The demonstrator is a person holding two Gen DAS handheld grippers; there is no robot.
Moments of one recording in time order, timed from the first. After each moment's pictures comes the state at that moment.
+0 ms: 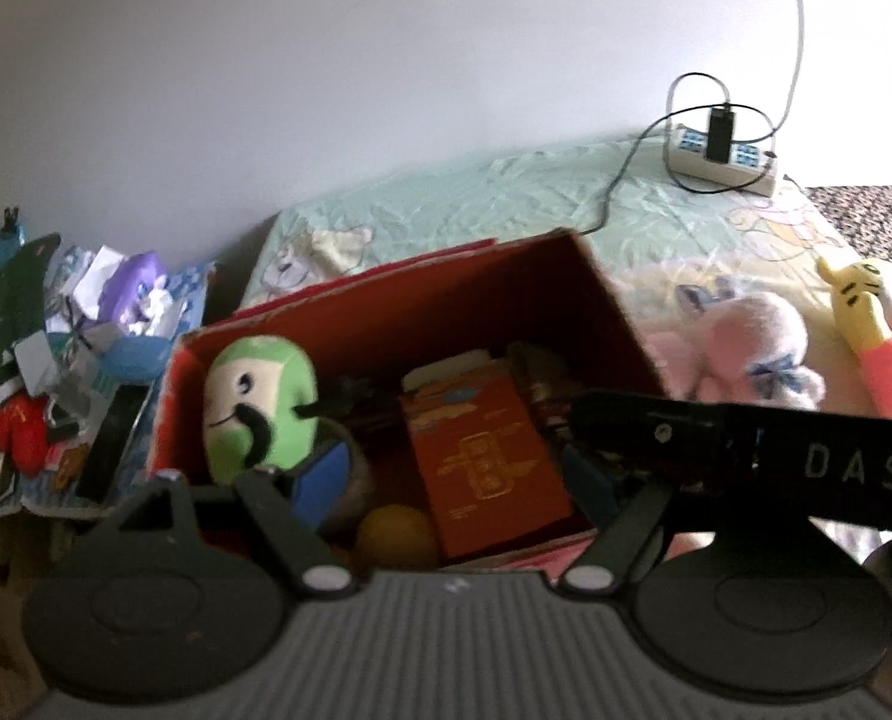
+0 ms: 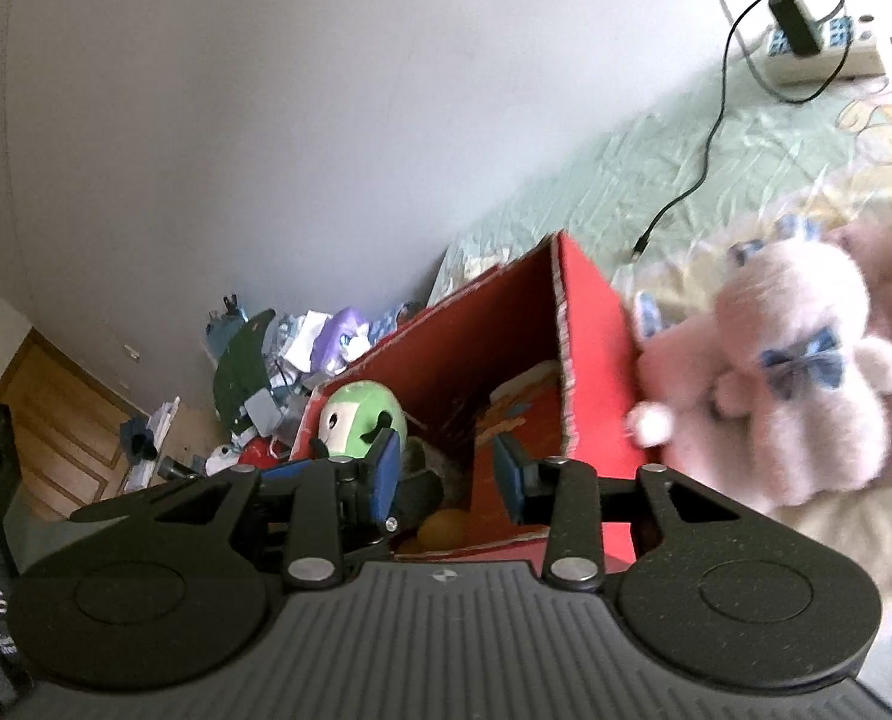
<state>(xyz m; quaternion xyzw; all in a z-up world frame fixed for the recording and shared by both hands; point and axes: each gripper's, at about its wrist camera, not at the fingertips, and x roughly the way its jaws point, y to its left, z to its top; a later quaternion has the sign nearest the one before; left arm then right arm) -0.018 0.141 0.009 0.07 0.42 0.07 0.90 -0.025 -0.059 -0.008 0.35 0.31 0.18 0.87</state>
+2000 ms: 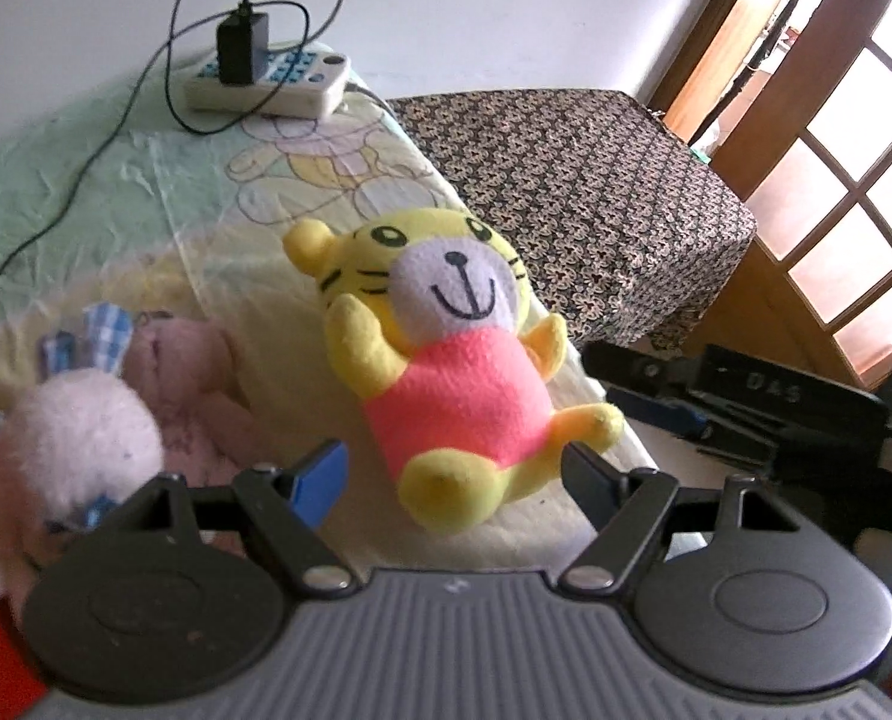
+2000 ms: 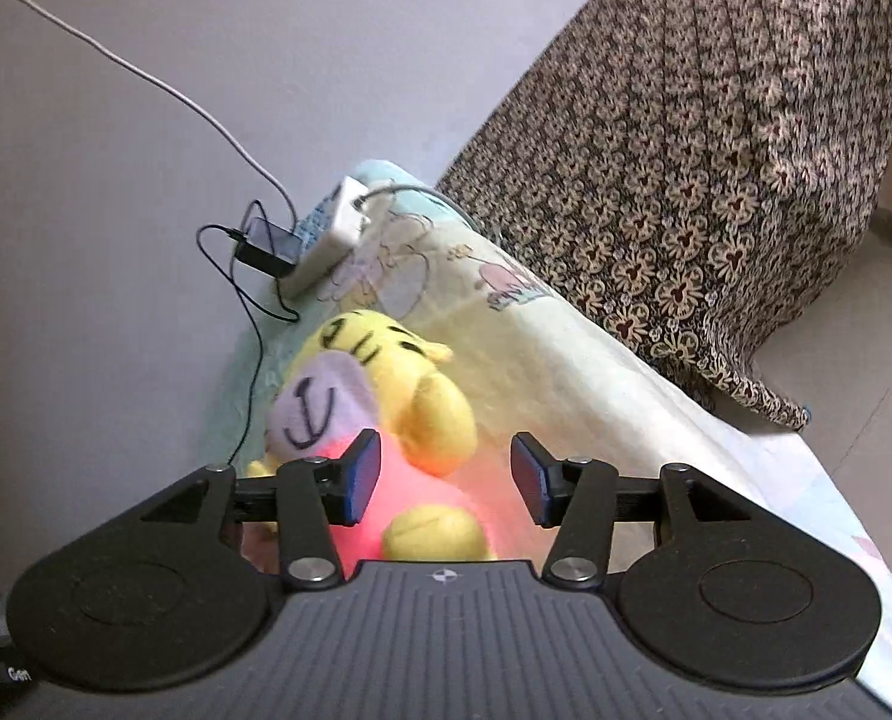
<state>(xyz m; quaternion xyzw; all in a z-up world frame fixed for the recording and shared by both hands) 0.087 -0.091 -0.058 0.00 0.50 -0.26 0.83 -0.074 -0.338 -0.126 0.48 0.28 -0.11 0.82</state>
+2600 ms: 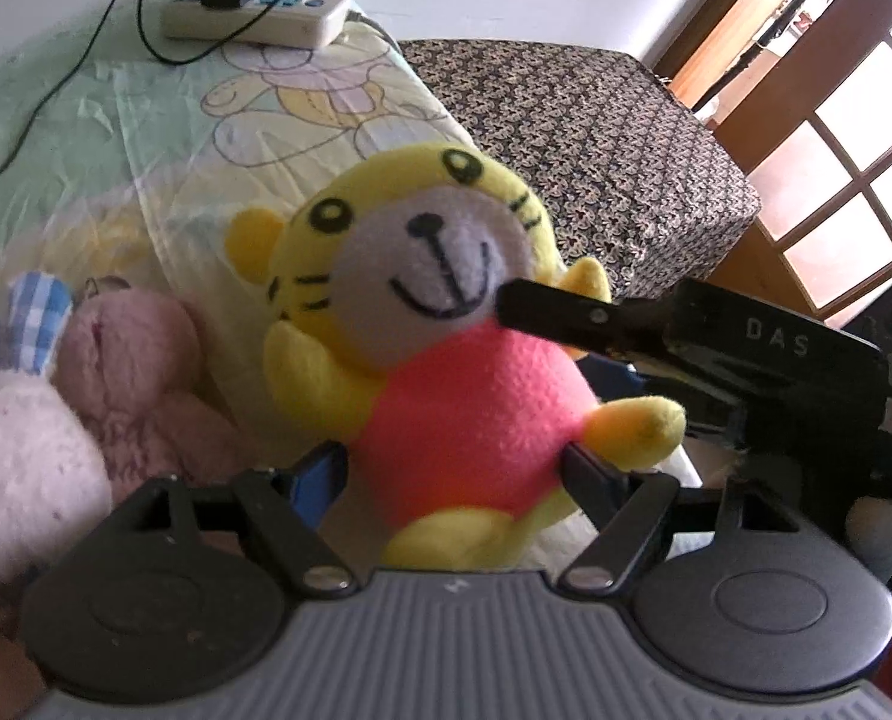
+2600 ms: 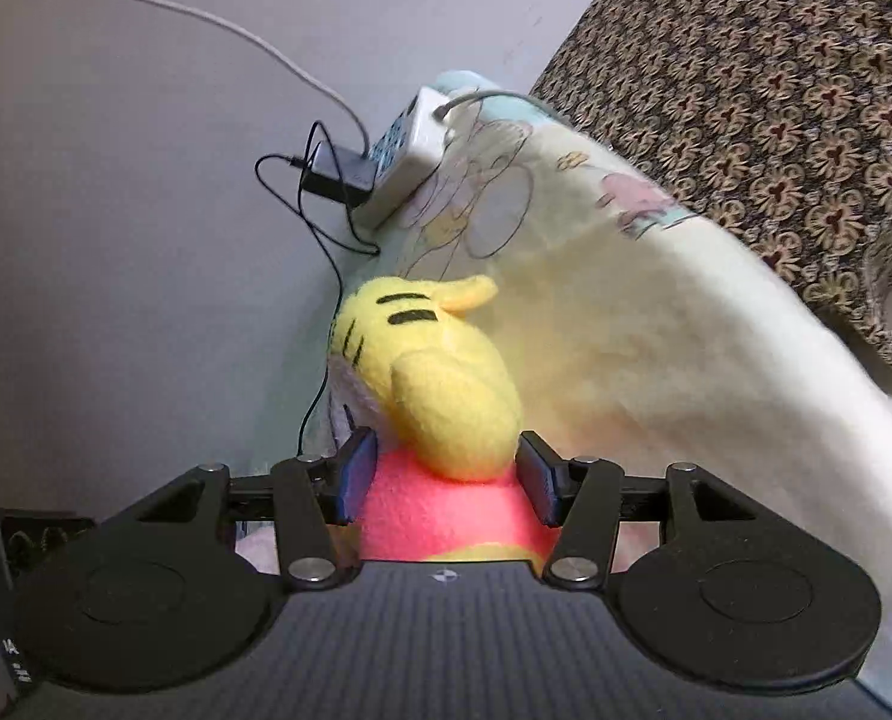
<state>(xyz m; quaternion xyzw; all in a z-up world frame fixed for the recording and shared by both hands) 0.126 -0.087 -0.104 -0.02 0.55 -0.28 0.79 -0.024 -0.321 -0.145 0.52 0.29 0.01 0.80</state>
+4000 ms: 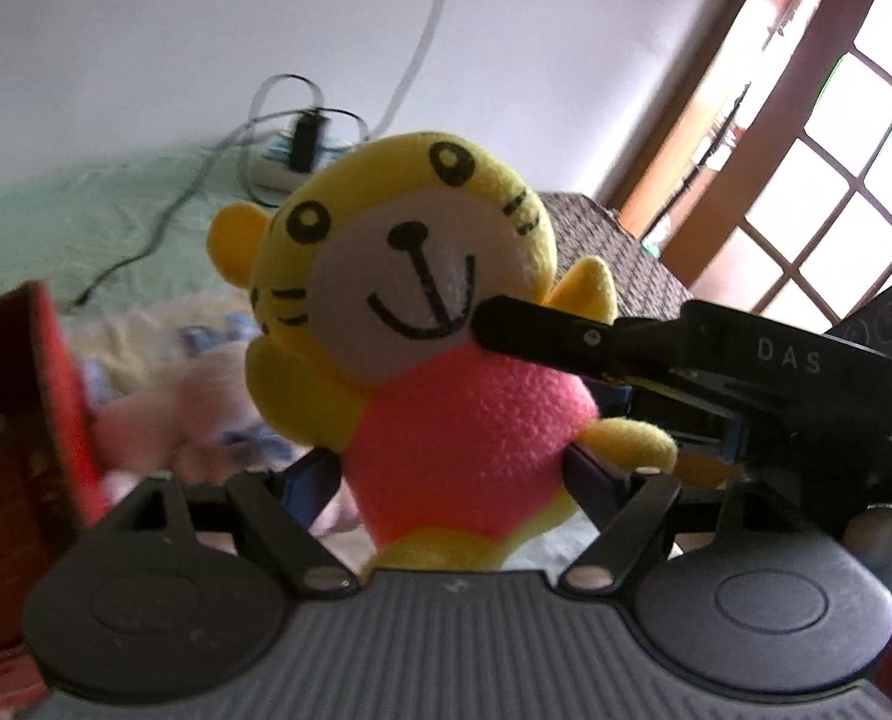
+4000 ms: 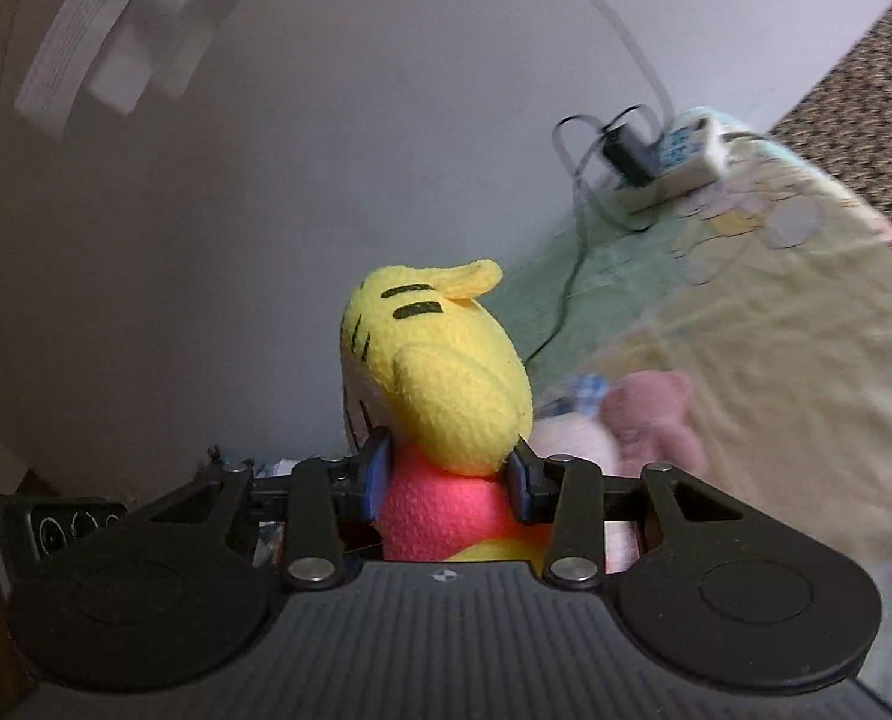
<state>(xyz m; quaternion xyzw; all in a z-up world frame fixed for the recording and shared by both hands) 0.007 0.047 0.001 -0.06 0.41 -0.29 0.86 -0.062 -0.159 -0.008 0.42 0.23 0.11 0.87</state>
